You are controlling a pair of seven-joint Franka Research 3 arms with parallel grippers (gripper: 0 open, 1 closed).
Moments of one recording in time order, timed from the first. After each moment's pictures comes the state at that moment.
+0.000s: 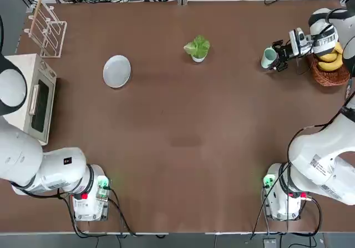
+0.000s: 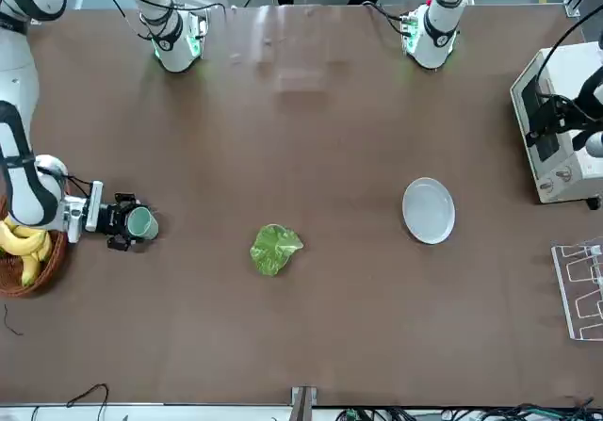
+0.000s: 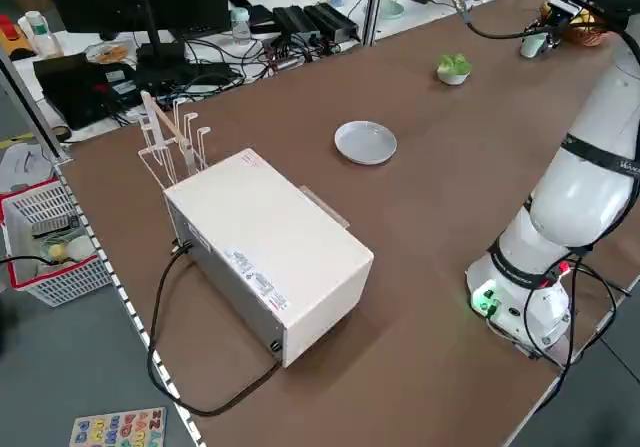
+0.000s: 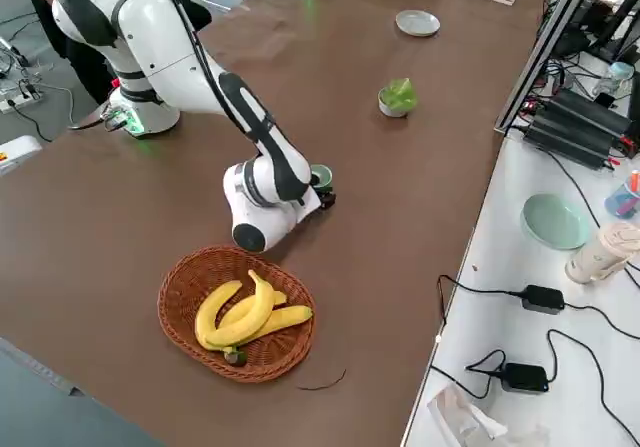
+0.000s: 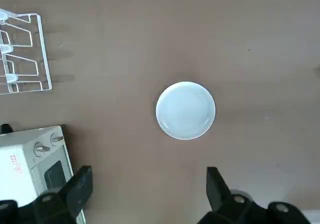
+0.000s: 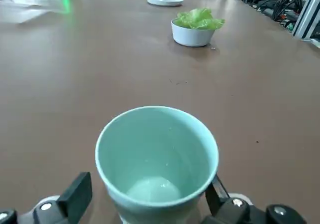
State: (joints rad) left arm 0.19 0.08 -0.24 -1.41 0.02 1.50 0.04; right arm -0.60 0.81 0.22 -1.73 0.80 1.85 -2.60
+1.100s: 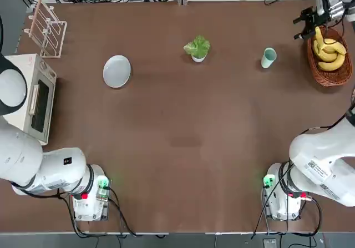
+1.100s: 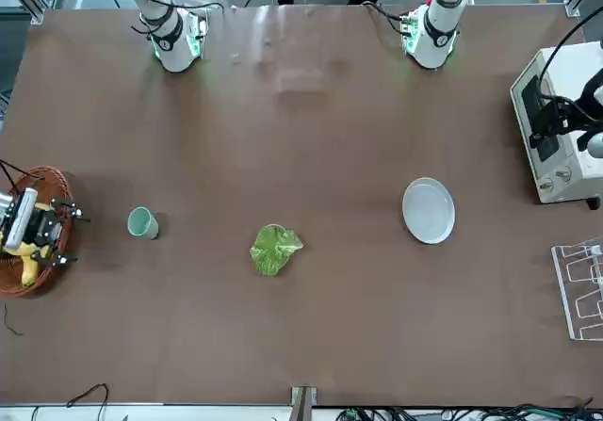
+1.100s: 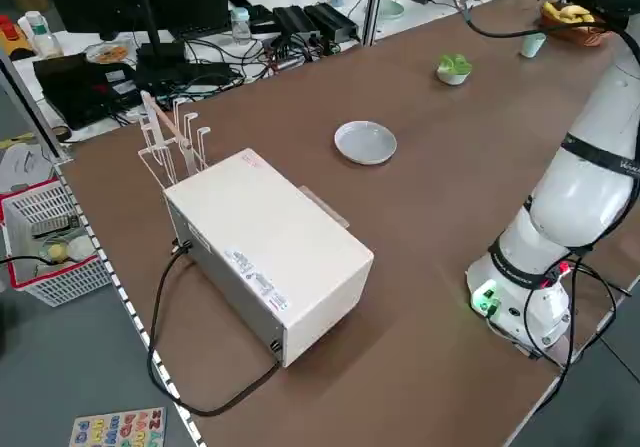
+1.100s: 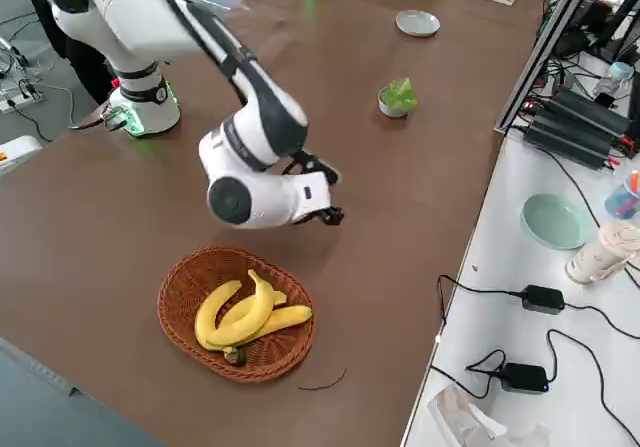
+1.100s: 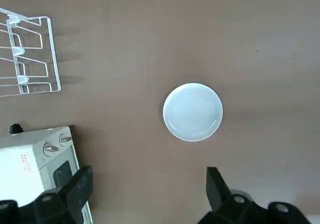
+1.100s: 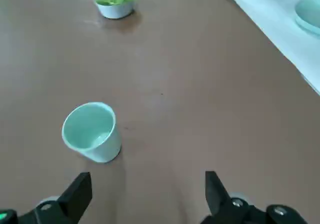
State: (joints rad) left arm 0.19 0.08 -0.24 -1.41 0.05 1.50 0.04; right arm -0.63 0.62 0.24 -1.54 0.58 1.93 -1.95
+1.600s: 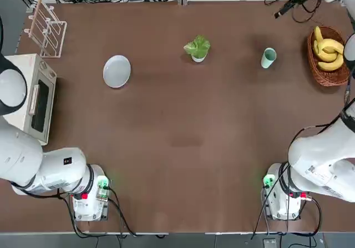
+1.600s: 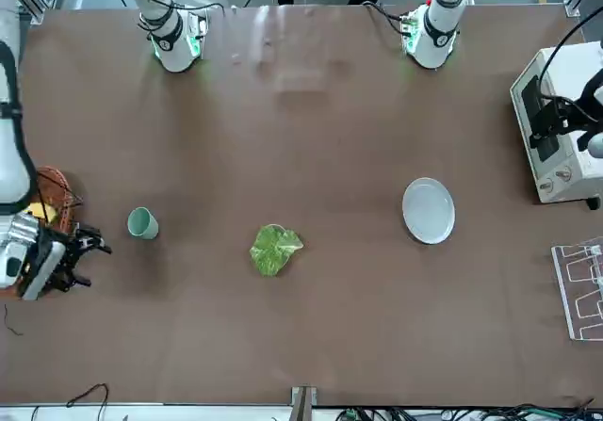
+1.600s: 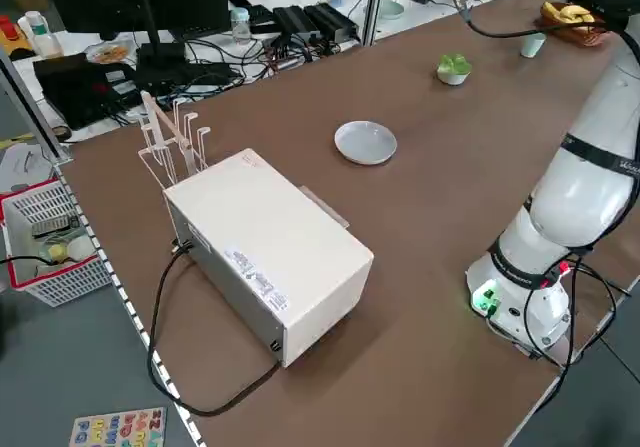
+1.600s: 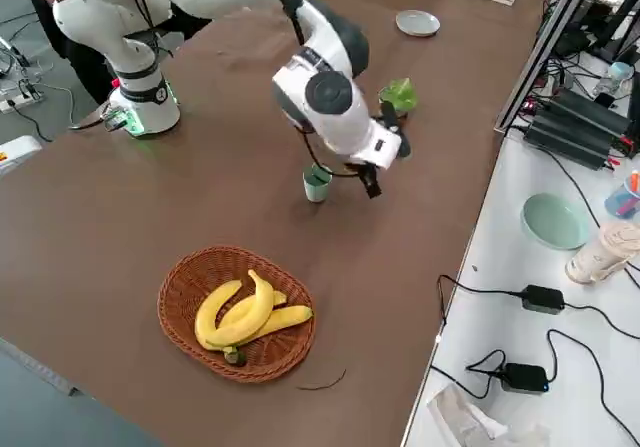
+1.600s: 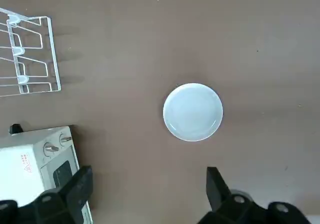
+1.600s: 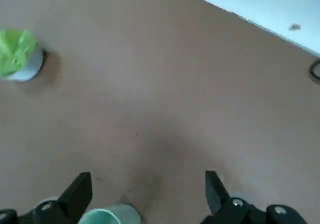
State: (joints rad) left arm 0.19 0.08 -0.24 -1.41 0.05 1.50 0.04; right arm -0.49 0.56 0.36 -1.54 0.30 2.11 -0.93
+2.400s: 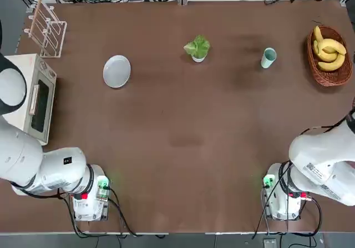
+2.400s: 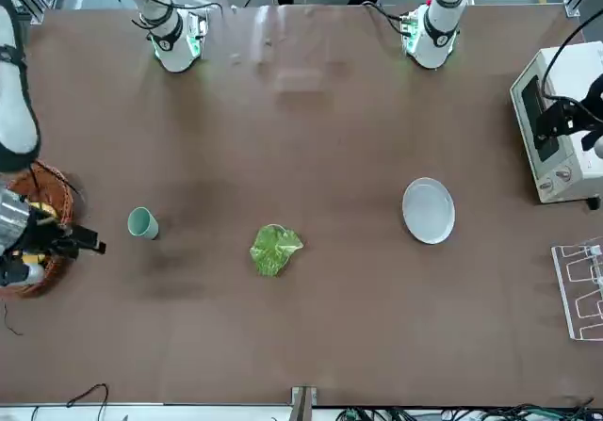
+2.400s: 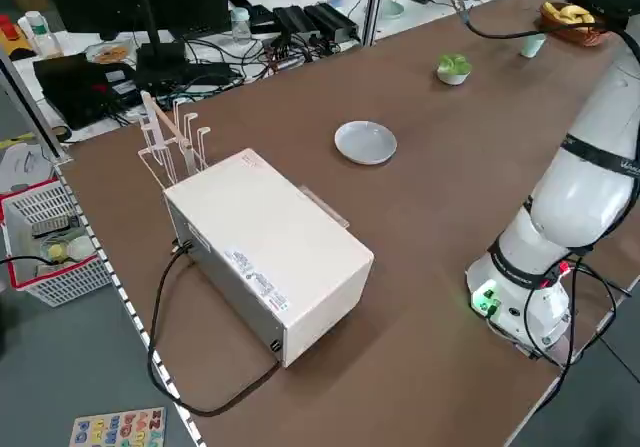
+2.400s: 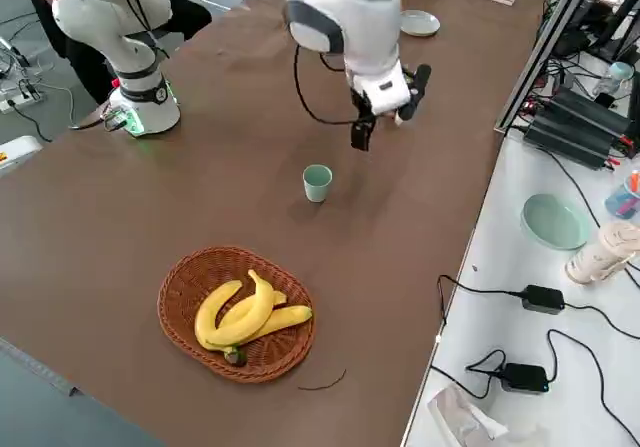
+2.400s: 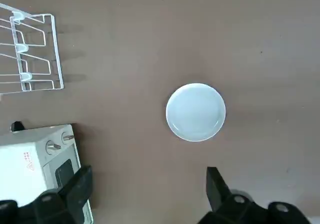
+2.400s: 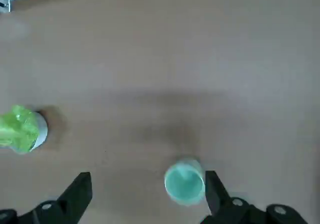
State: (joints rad) left arm 0.20 0.09 -0.24 -1.41 0.05 1.50 0.04; right arm -0.64 0.48 0.65 -1.37 -0.04 1.78 -0.06
